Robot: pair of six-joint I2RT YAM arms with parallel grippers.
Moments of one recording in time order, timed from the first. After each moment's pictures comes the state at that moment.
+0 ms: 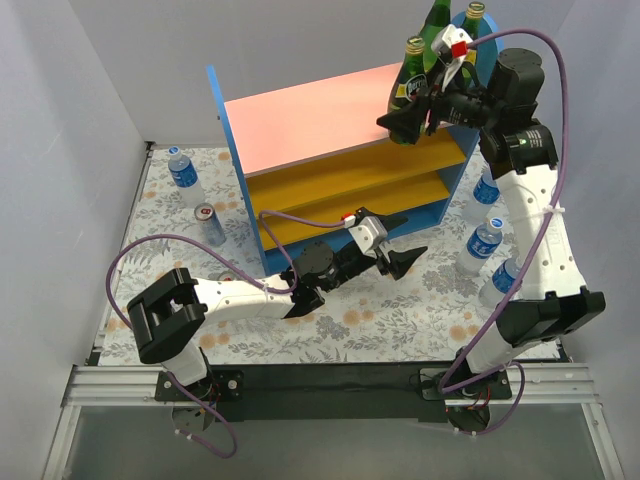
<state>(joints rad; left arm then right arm) -1.13 1.61 0.95 1.00 0.00 0.00 0.21 1.55 1.98 -0.47 -0.92 -0.09</state>
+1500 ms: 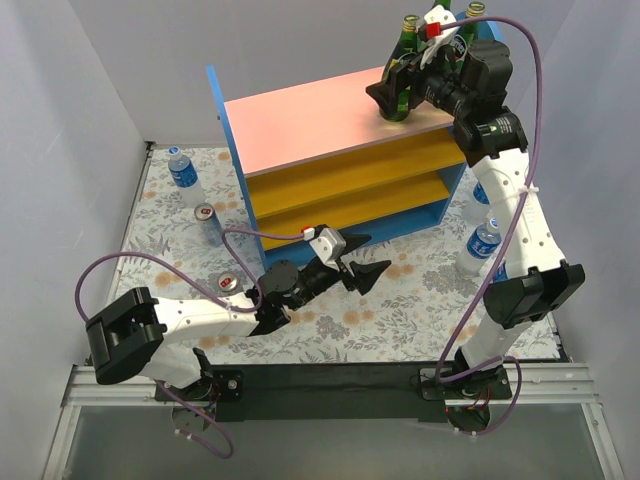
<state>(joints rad) -1.12 1.37 0.66 0.97 -0.09 -0.12 0.29 1.71 2.08 -0.35 -0.52 -0.09</state>
